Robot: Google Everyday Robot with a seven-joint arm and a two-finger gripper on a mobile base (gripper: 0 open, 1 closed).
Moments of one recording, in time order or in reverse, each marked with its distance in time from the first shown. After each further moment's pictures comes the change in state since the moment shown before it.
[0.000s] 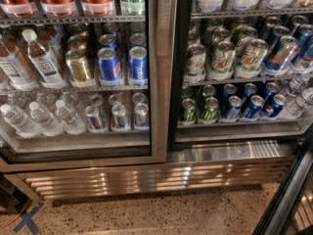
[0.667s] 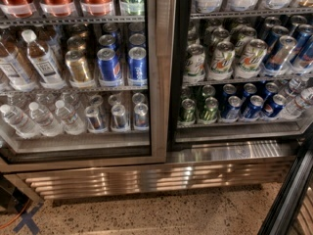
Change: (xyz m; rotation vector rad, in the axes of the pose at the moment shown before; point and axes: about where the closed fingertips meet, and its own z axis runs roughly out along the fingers) arm -0.106 -0.046 0.008 0.066 -0.363 -0.178
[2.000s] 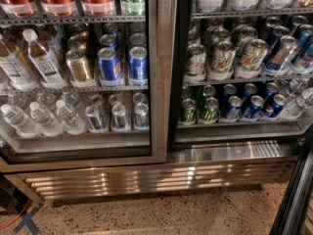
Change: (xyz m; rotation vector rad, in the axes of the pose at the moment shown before) arm -0.110 -0.034 0.008 0.006 -0.423 -0.119
